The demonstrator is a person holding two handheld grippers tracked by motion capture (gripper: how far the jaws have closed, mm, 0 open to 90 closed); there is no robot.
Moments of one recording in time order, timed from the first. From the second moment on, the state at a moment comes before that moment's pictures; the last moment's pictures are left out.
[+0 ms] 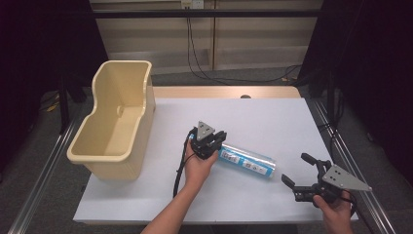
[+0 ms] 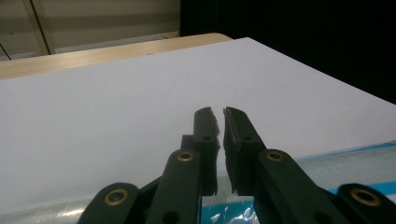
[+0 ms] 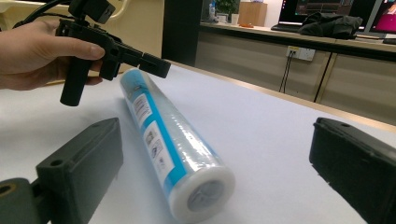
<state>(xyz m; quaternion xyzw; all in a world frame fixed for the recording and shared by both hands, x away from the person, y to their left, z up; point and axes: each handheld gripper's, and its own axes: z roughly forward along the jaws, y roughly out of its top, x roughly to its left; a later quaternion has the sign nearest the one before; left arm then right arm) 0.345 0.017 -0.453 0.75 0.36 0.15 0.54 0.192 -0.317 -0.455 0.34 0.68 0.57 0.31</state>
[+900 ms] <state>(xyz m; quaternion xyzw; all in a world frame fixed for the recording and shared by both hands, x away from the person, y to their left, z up) 0.309 0.049 -0.465 0.75 0.35 0.12 0.54 0.193 -0.314 -0.454 0.33 0.69 0.57 0.31</state>
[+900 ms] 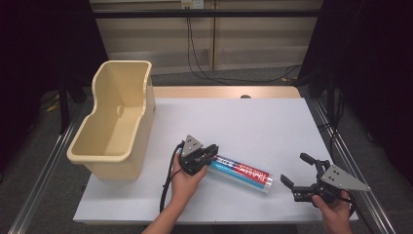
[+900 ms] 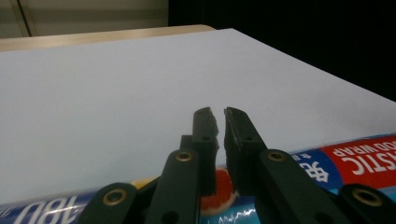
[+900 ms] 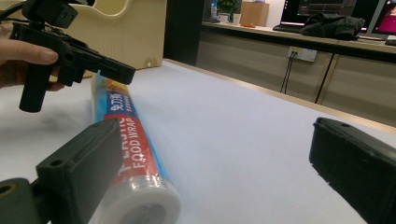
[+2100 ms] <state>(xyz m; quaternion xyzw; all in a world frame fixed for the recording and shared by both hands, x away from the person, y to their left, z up) 0.314 0.054 -0.433 0.81 0.28 0.07 0.51 0.191 -0.317 -0.454 0.33 0.68 0.57 0.31</state>
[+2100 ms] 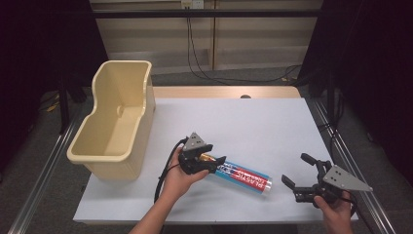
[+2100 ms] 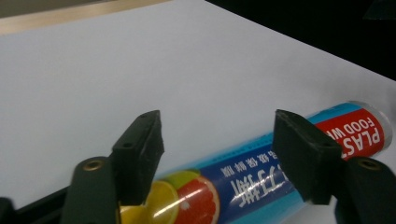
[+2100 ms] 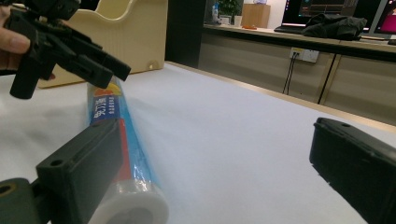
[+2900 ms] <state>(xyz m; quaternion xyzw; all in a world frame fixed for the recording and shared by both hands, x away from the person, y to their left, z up) 0.341 0.000 -0.419 0.95 0.09 0.02 0.29 0.192 -0.321 -0.453 0.33 0.68 0.57 0.31</state>
